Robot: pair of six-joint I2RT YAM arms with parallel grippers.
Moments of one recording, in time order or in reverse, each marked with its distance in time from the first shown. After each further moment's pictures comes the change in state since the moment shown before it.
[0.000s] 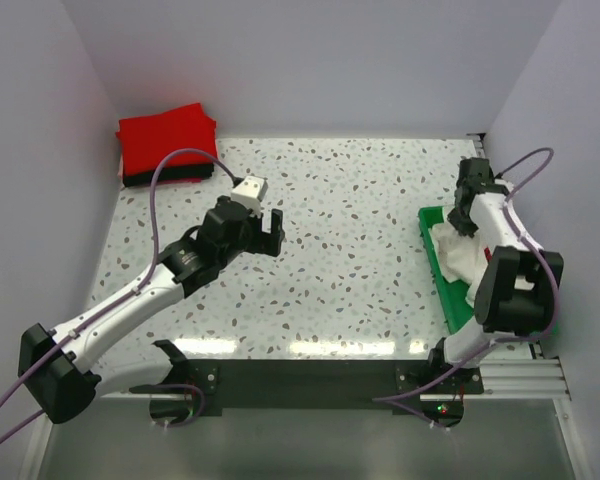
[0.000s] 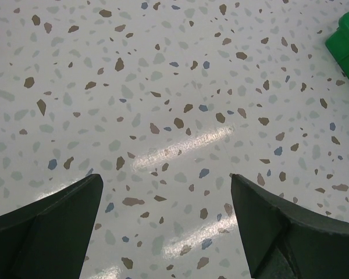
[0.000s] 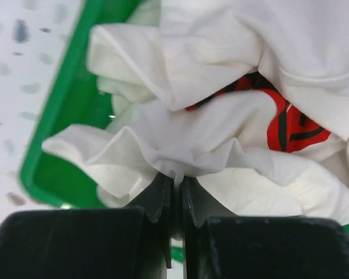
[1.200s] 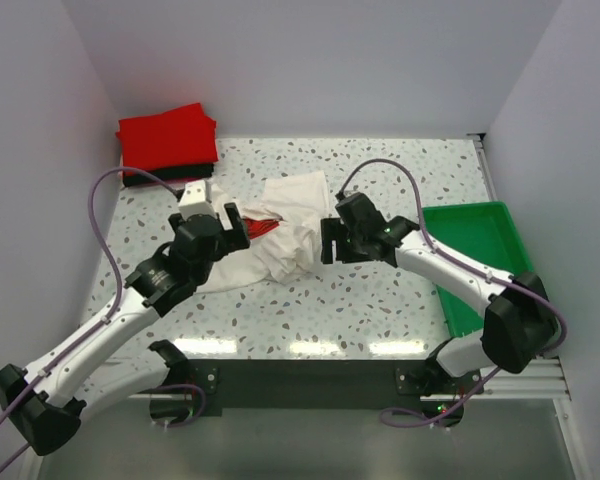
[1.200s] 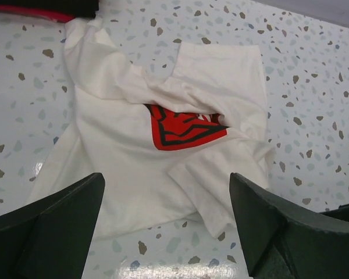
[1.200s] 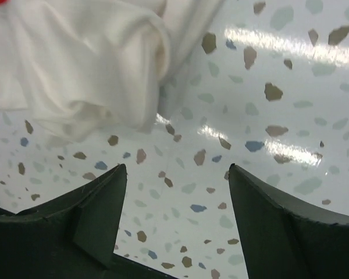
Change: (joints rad) left arm 0.042 -0.212 -0.057 -0.128 -0.305 -0.239; right arm 0.833 -0.195 -0.082 0.142 -0.364 -0.217
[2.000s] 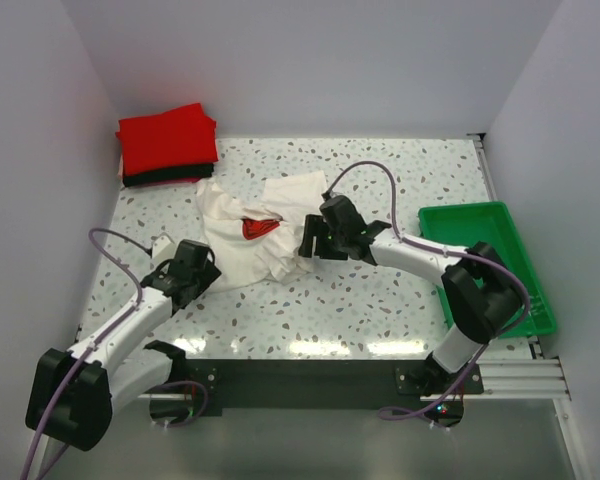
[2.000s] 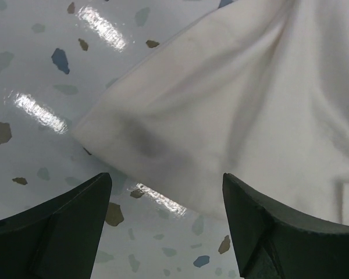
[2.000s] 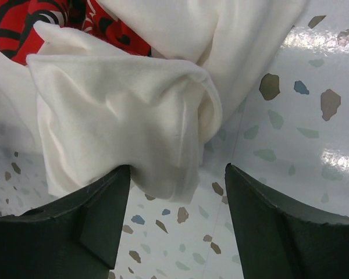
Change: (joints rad) left arm 0.341 0.106 -0.373 -0.052 0.129 -0.480; right arm 0.007 0.187 -0.091 0.341 -0.077 0.157
